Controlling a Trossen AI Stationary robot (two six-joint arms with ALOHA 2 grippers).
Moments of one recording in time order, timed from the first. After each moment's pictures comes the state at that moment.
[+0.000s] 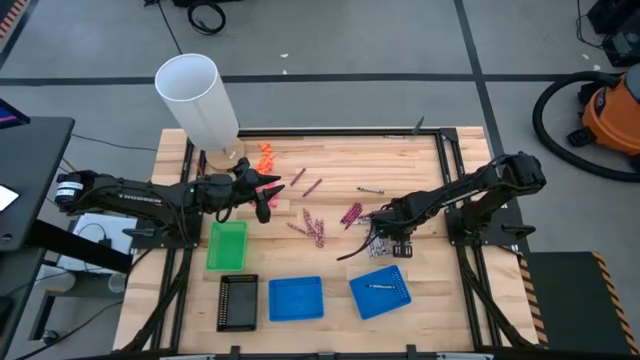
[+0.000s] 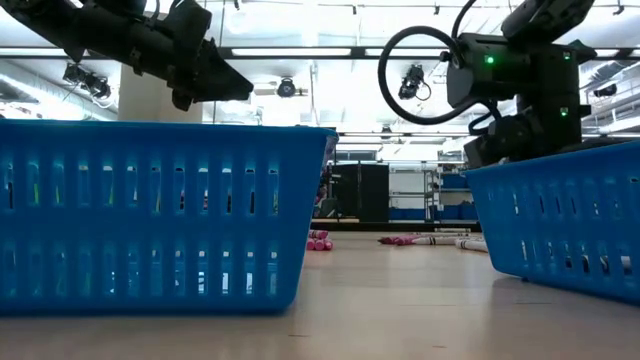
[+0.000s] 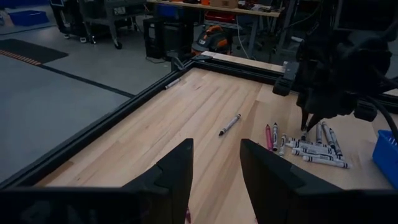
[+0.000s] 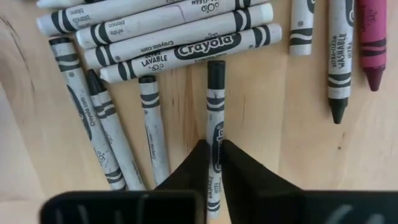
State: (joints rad) left arm 0.05 0.95 0.44 0.30 -0.38 -0.14; right arm 0.10 1.55 0.72 -0.73 0.03 0.17
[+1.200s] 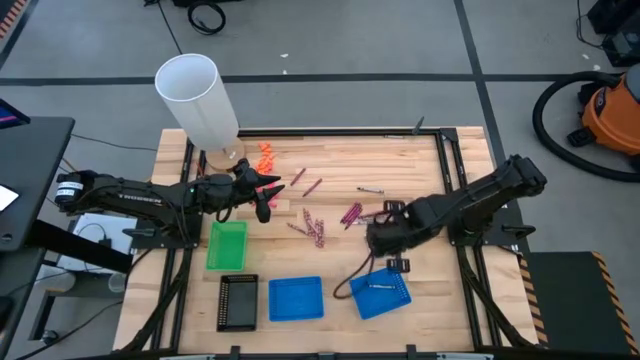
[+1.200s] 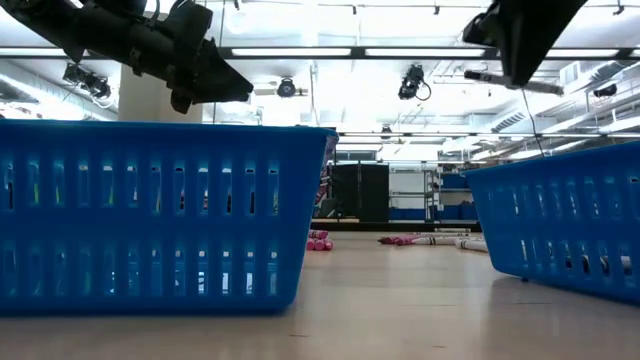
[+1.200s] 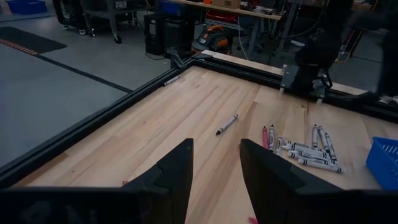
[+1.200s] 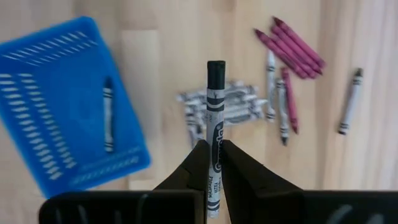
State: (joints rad) left arm 0.05 0.95 0.44 0.29 -0.38 -0.20; right arm 0.39 1.55 1.36 -1.22 0.16 0.41
